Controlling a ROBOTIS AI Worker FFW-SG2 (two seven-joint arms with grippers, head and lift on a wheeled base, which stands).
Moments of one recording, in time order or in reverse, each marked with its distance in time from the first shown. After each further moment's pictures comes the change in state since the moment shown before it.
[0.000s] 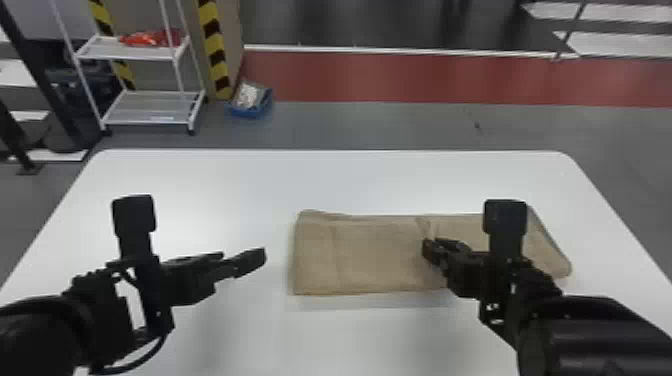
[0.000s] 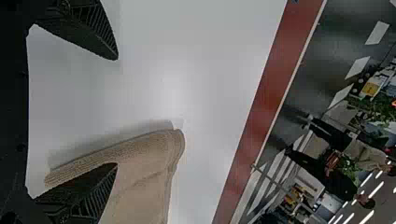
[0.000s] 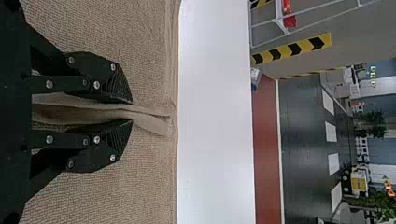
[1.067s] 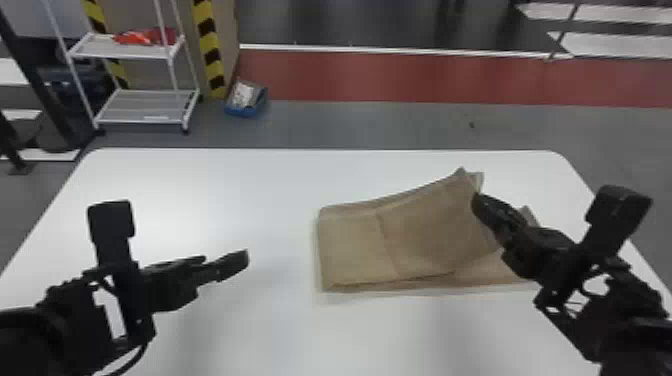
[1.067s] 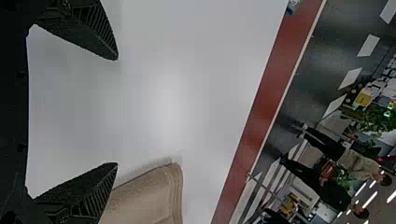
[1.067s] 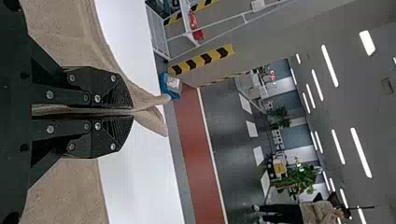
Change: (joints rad) left arm 0.040 0.000 0.036 -0.027 -0.001 -0.012 0.014; right arm 0.107 0.000 -0.232 -0.166 -0.260 -0.190 0.108
